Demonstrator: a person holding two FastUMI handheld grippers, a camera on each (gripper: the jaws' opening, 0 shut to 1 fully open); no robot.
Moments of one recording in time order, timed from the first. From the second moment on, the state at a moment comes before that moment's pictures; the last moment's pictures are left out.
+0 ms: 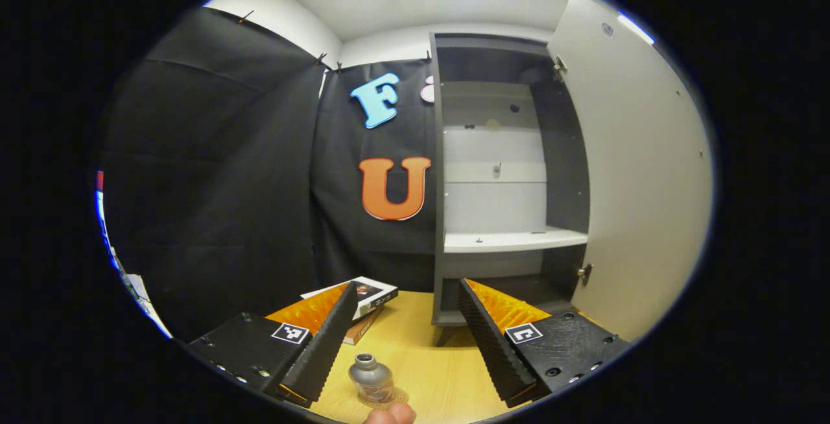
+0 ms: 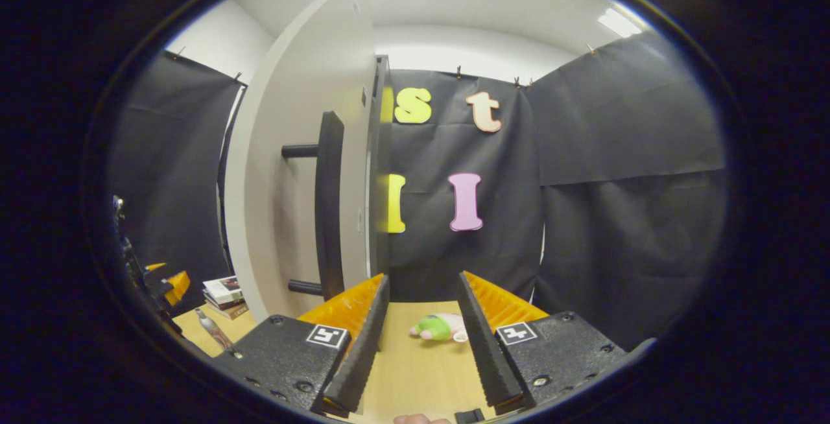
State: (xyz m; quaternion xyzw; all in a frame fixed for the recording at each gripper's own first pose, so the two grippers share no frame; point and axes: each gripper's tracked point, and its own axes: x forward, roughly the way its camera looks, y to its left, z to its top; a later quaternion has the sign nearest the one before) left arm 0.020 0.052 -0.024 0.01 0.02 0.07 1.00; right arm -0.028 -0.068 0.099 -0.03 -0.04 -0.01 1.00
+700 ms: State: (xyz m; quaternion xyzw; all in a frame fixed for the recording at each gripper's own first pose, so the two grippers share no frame) left arm 0.002 0.014 -0.006 0.02 0.02 0.01 1.00; right arm -0.020 0.054 0.090 0.00 -0.04 0.15 0.99
